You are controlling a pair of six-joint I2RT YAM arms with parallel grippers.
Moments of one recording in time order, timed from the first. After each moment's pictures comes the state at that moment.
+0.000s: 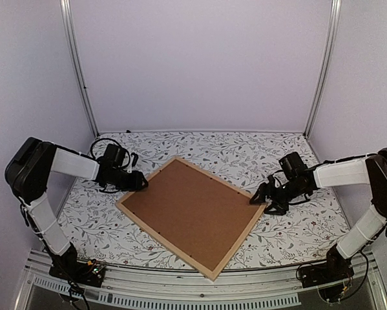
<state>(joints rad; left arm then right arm) -0.32 1.79 0.87 0.00 0.23 -0.31 0.45 1.55 0.71 -0.27 -0.51 0.75</state>
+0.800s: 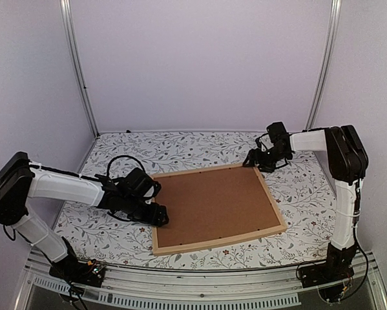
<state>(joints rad) -0.82 1.54 0.72 -0.26 0.05 -0.58 0.28 2.13 1.46 -0.35 -0.39 0.36</state>
